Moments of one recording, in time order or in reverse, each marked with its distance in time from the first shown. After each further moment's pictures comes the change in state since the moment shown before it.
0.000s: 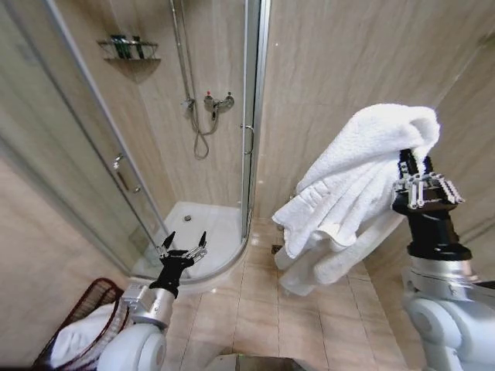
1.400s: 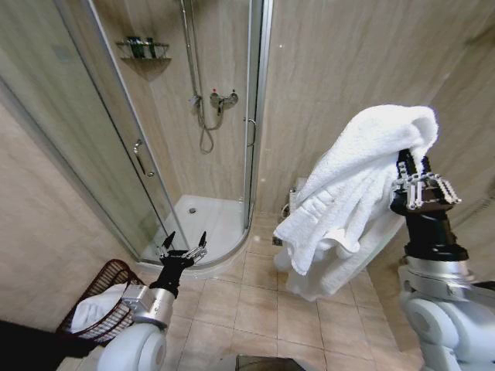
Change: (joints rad) left arm 0.000 0.000 0.000 0.000 0.000 0.000 0.000; right arm -0.001 -0.001 -0.015 0.000 0.014 0.003 -0.002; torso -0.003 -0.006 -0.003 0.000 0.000
